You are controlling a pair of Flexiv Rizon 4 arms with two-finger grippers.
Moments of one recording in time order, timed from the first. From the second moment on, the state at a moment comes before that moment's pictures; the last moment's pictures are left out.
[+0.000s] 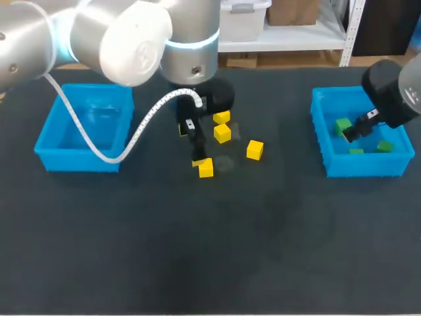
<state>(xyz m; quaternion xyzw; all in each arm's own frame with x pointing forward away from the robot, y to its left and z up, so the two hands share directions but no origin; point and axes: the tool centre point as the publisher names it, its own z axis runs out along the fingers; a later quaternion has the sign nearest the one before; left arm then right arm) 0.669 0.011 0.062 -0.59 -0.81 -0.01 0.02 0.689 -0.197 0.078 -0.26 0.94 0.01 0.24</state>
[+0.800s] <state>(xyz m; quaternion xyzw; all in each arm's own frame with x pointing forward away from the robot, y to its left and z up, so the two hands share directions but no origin) 0.681 -0.005 0.035 -0.58 -0.82 -0.02 0.01 0.689 -0.197 0.078 -0.26 0.94 0.01 0.24</state>
